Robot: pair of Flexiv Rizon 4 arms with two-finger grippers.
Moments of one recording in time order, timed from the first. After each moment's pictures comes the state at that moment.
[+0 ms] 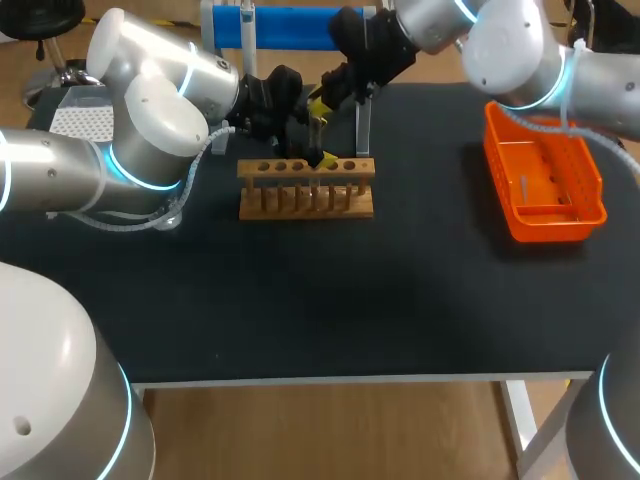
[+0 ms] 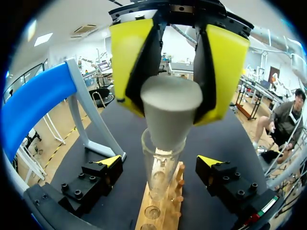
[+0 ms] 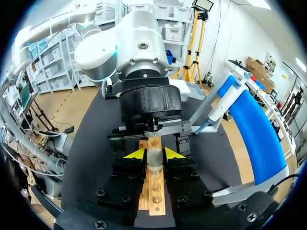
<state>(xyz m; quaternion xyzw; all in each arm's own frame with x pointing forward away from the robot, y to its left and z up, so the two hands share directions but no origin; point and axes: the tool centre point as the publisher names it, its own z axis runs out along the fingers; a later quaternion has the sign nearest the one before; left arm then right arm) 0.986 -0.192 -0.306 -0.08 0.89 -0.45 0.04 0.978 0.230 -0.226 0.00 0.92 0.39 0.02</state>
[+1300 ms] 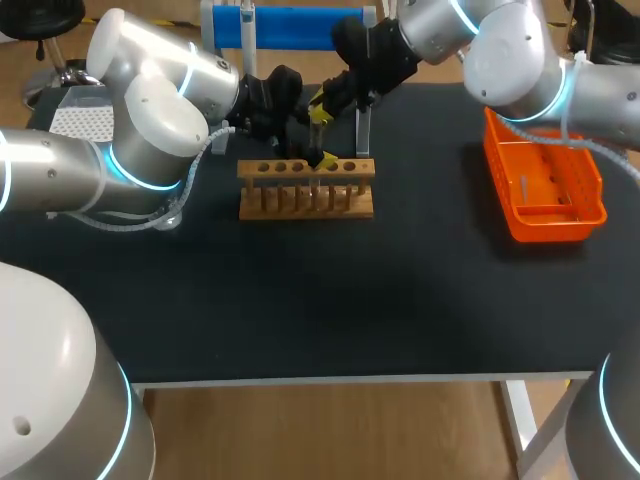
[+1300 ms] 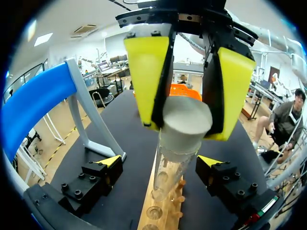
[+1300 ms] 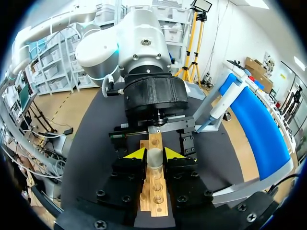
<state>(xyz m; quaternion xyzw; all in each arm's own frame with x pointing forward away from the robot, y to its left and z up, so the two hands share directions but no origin) 0.986 -0.192 -0.306 -0.08 0.89 -0.45 0.04 0.972 0.228 -0.235 0.01 0.92 0.39 0.03</state>
